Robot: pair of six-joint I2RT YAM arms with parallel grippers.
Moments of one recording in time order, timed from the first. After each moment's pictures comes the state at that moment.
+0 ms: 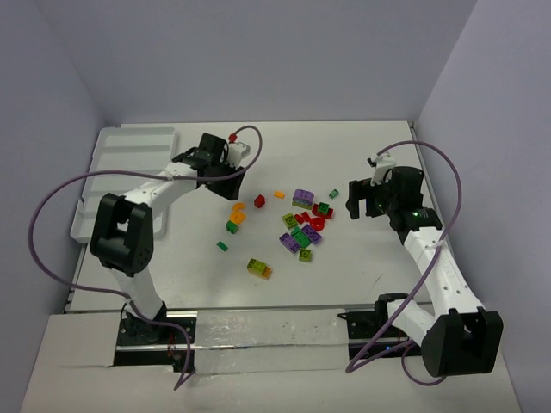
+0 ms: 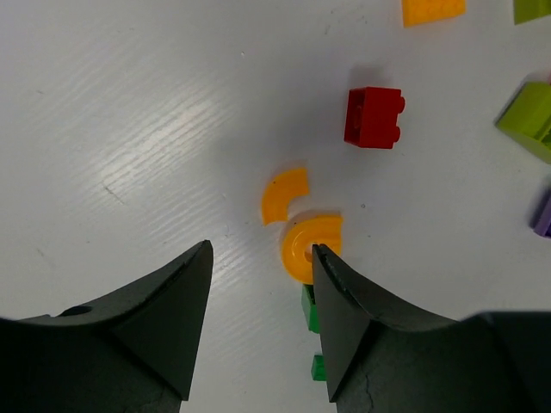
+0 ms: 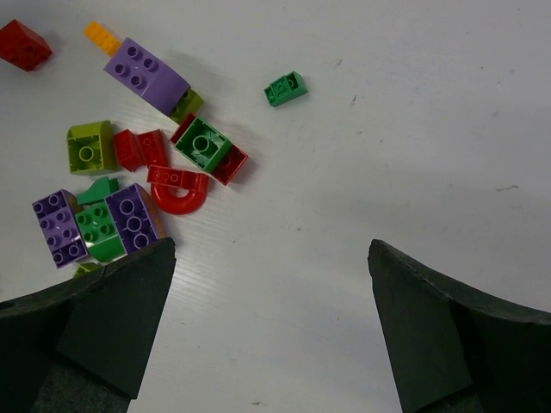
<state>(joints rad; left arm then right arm) -0.42 1.80 1.36 -0.53 0.16 0.13 0.03 1.01 0.79 -0.43 -0.25 -0.10</state>
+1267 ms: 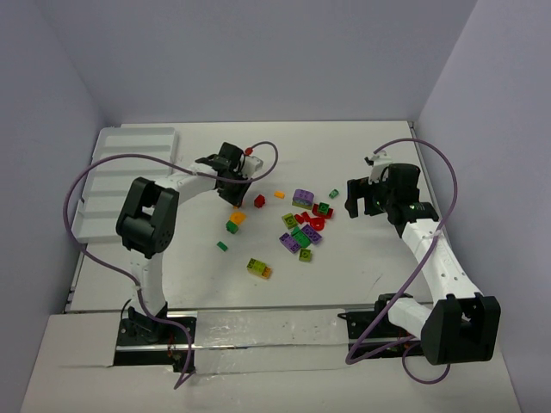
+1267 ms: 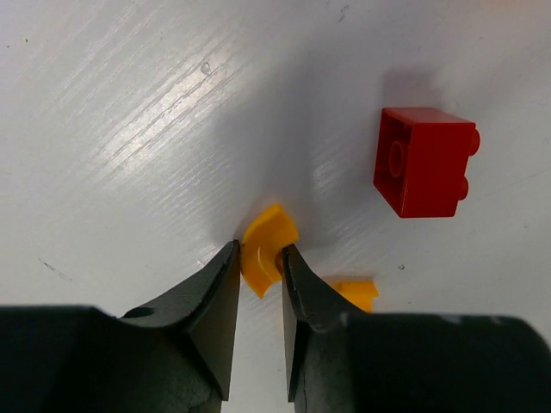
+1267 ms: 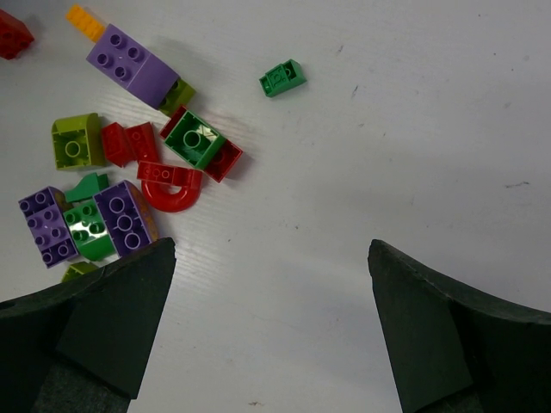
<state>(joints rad) -0.47 2.03 1.42 -0.50 0.09 0.19 0.03 1.09 0.81 -0.43 -0.24 -0.11</state>
